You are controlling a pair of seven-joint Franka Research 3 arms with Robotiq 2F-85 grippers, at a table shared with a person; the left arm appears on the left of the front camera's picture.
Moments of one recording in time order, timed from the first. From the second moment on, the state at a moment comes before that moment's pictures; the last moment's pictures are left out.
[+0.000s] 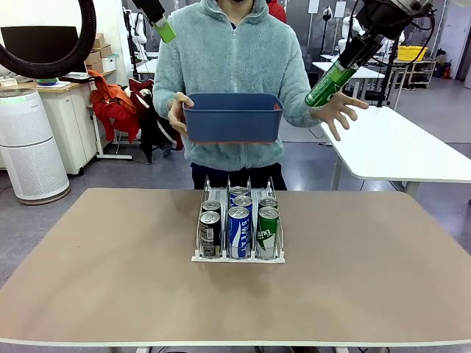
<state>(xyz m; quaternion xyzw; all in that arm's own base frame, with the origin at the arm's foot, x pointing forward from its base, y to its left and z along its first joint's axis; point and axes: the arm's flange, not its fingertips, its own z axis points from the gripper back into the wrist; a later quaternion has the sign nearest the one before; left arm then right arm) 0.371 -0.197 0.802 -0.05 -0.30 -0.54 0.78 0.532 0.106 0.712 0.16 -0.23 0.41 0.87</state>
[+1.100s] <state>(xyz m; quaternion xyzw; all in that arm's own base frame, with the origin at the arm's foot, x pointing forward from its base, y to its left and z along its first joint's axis) 0.371 -0.197 0.802 -0.05 -0.30 -0.54 0.78 0.498 0.114 0.715 0.18 -0.22 0.37 0.88</state>
